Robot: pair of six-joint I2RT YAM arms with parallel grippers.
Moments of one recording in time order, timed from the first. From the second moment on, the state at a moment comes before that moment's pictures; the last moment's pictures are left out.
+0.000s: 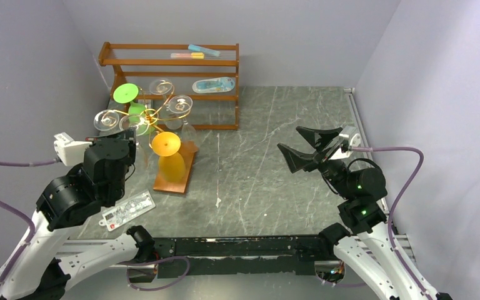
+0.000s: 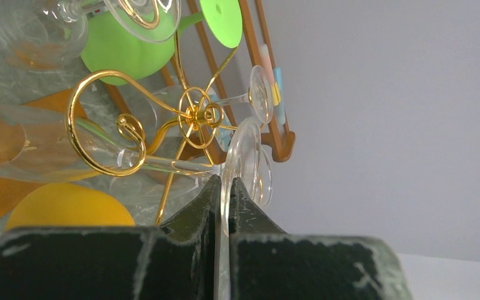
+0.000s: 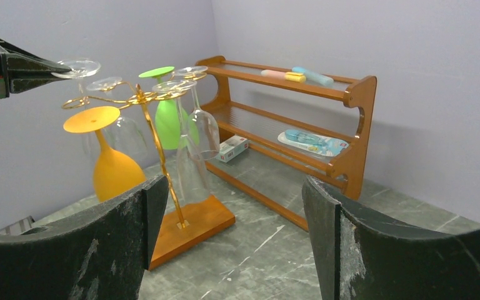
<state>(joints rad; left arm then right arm) -0.81 0.78 1.37 -1.05 -1.04 -1.64 0.47 0.50 0.63 0.26 -0.28 0.20</state>
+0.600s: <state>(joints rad) -0.81 0.80 1.32 -1.05 -1.07 -1.69 0.47 0.51 0.63 0.26 -0.28 0.20</state>
